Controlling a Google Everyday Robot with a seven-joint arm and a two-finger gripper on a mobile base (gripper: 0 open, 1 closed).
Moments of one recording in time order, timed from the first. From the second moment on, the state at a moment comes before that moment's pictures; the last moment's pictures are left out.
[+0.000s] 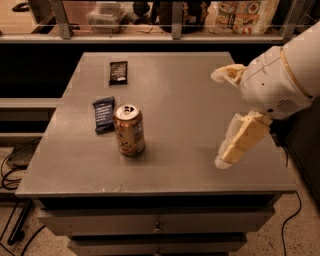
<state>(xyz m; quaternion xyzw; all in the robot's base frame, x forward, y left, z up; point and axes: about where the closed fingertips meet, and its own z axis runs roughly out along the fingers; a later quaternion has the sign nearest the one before) 0.435 -0.098 0.955 -0.68 0.66 0.10 0.31</state>
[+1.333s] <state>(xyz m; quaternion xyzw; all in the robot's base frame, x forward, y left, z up) 0.480 -0.034 0.926 -0.65 0.62 0.19 0.39</state>
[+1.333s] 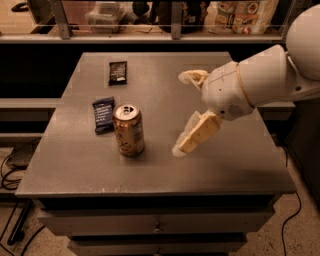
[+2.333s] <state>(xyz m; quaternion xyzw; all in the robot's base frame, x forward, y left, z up) 0.497 0.076 0.881 -0.66 0.56 0.31 0.38</state>
